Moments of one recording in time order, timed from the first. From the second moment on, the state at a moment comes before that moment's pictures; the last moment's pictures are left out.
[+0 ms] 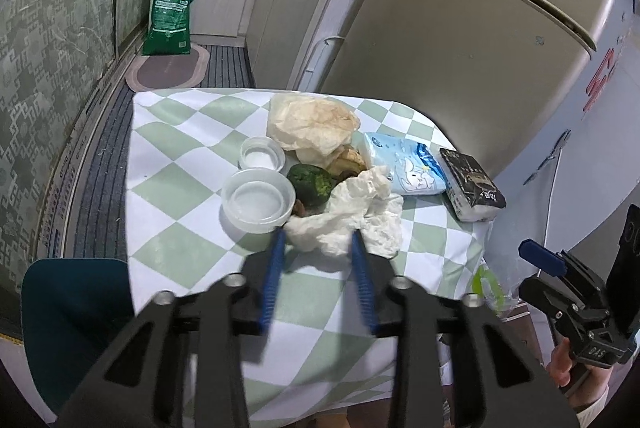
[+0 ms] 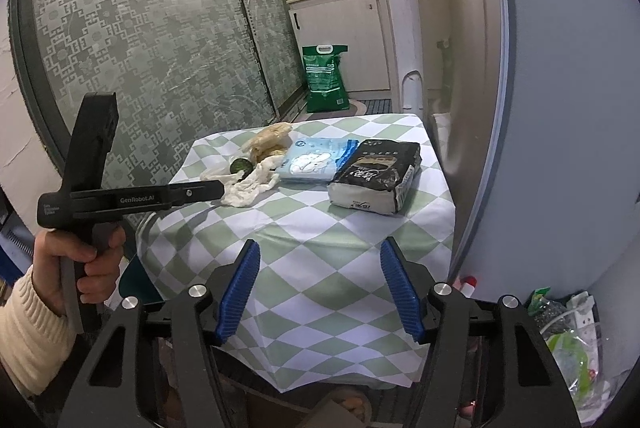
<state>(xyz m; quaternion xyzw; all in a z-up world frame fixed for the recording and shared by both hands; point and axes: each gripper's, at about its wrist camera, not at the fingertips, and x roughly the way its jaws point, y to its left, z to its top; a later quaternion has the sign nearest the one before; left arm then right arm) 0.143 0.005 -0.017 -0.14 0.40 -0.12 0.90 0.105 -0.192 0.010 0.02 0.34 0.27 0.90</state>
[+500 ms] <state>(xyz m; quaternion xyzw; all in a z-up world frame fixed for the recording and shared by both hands) 0.121 0.002 -0.011 -0.13 0.37 -0.14 0.91 0.125 -0.179 0.004 -0.01 0.32 0.18 0.93</state>
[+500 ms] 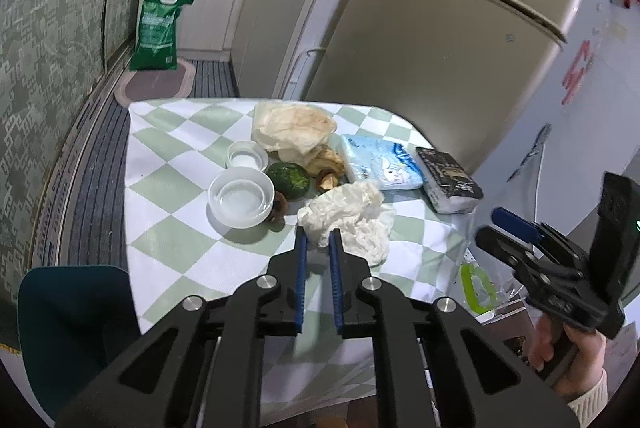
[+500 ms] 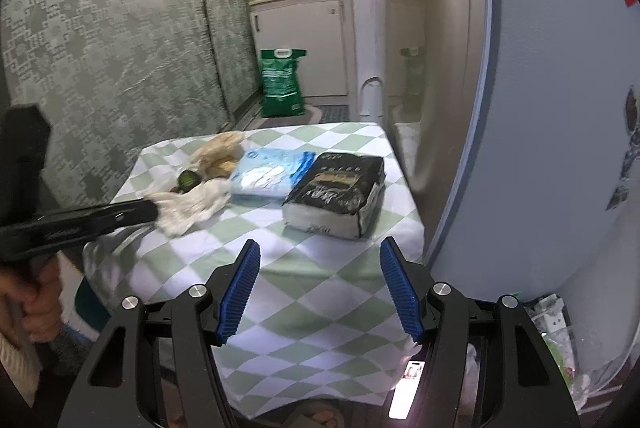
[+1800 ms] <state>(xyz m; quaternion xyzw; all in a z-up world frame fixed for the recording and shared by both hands) 0.045 0.134 0.020 -0.18 0.27 -0.09 0.94 0.145 -0.125 0.029 -0.07 0.27 0.07 0.96</state>
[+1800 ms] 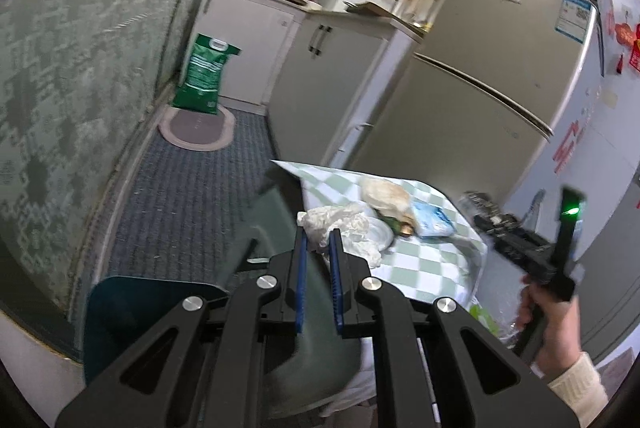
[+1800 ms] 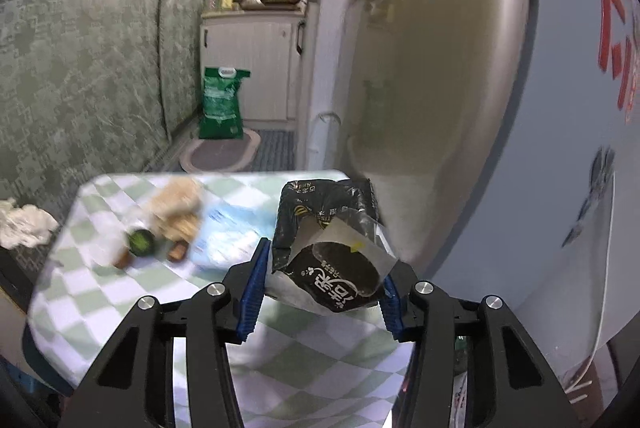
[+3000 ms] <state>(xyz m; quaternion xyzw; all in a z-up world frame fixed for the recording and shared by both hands) 0.036 0.238 -0.129 -0.14 0.47 0.06 0.87 0.105 0.145 0.002 -0.12 0.37 0.37 0.84</state>
